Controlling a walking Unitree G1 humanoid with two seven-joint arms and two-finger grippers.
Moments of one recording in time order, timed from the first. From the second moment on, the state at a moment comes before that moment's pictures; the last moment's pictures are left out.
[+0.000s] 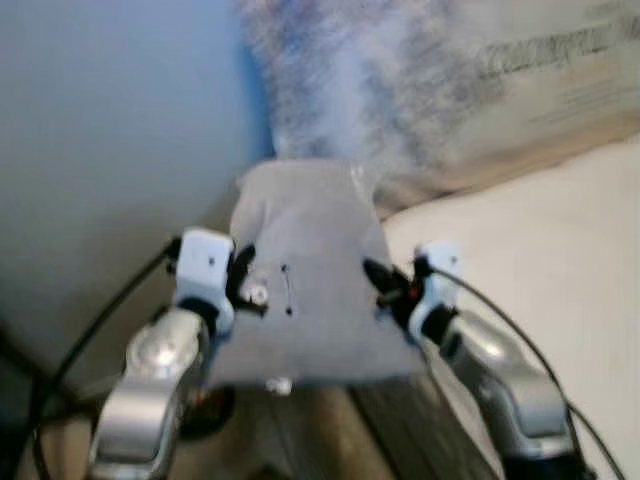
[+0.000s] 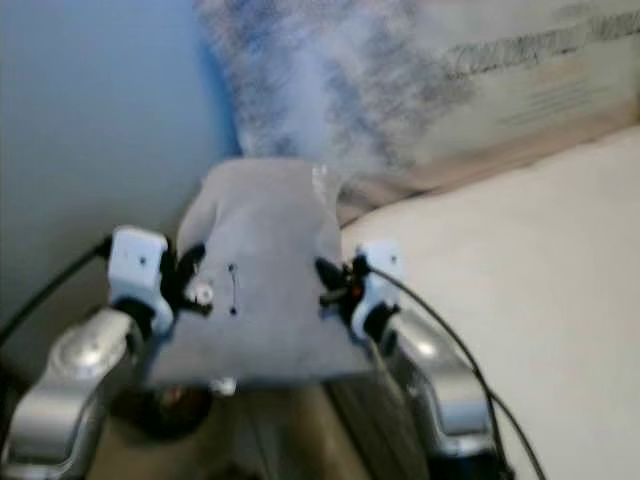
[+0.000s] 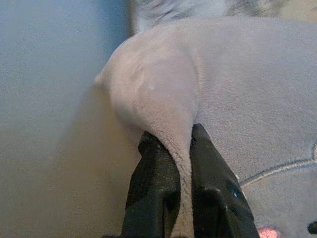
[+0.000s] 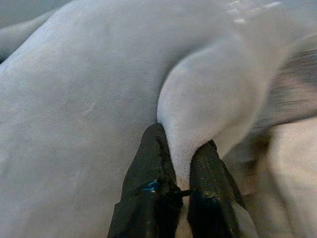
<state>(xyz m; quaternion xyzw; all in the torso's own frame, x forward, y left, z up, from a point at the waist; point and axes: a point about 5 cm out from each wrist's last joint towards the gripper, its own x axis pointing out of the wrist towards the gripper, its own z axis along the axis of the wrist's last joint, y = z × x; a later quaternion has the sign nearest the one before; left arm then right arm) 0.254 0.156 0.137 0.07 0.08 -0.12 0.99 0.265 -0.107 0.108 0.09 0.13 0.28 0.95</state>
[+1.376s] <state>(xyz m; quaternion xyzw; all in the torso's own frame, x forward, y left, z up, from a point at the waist) 0.252 0.131 0.189 0.06 -0.10 -0.20 0.97 0.256 -0.113 0.153 0.21 -0.04 0.32 0.92</state>
